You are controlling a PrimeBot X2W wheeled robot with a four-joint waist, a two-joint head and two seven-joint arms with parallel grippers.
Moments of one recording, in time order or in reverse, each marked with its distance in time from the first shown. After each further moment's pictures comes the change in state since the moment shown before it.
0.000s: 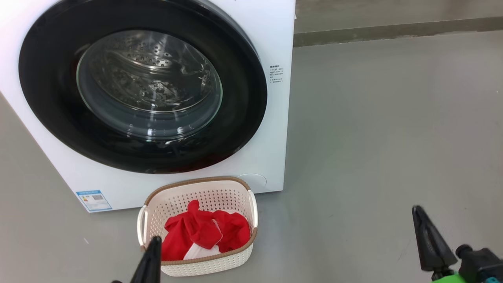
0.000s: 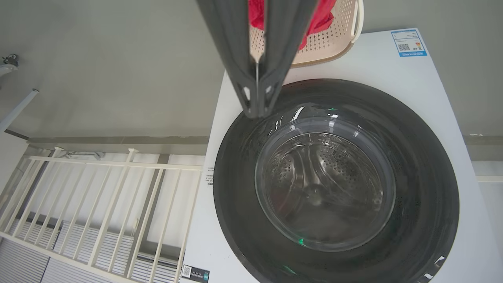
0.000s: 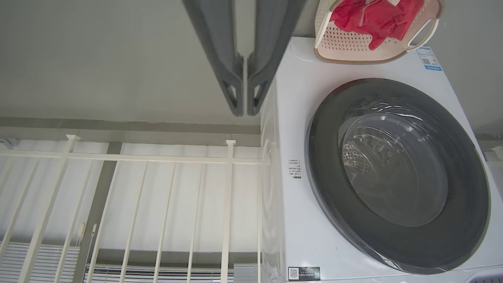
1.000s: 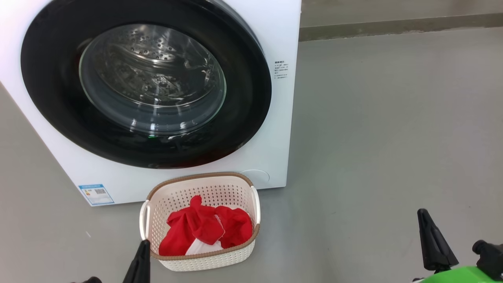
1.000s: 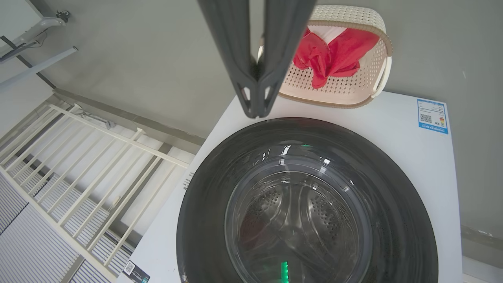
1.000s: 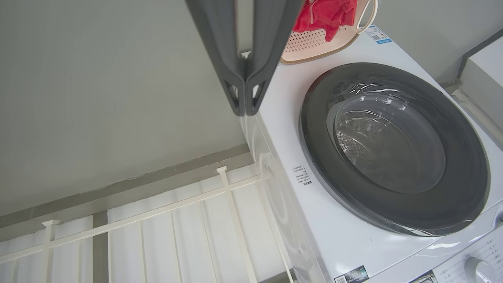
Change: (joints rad) left arm -0.012 -0.001 0.030 0.057 -0.313 -0.006 0.086; right arm -0.008 0.003 0.000 0.059 0.331 0.000 0.088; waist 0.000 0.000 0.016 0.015
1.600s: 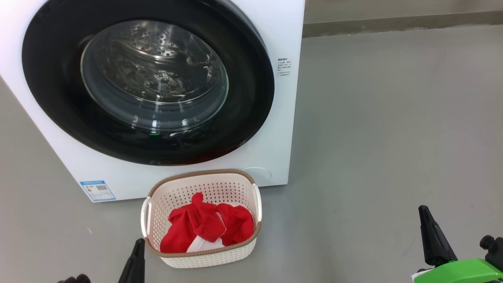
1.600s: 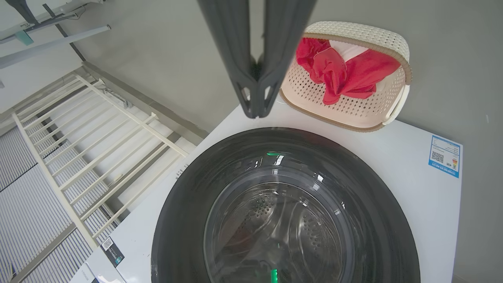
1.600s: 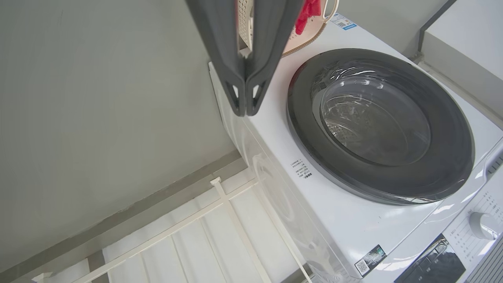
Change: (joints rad) left arm -0.023 0.000 0.025 0.027 -0.196 -0.009 0.051; right arm -0.035 -0.003 -0.001 0.026 0.213 0.000 0.053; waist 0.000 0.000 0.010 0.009
